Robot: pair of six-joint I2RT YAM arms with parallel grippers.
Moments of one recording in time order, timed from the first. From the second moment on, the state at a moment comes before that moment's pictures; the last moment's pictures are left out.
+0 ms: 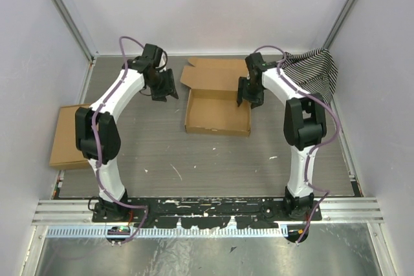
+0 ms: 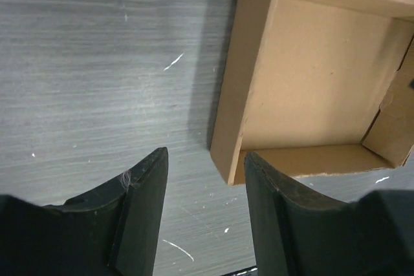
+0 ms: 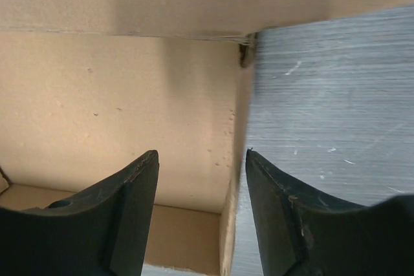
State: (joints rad) left arm -0.31 1.87 1.66 -0.86 0.15 -0.48; right arm 0.25 2.04 1.69 -0.85 -0.06 0.36
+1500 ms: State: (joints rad) left arm 0.06 1.71 1.27 -0.12 0.60 -0.85; right arm 0.21 1.68 1.56 -0.55 -0.19 0.33
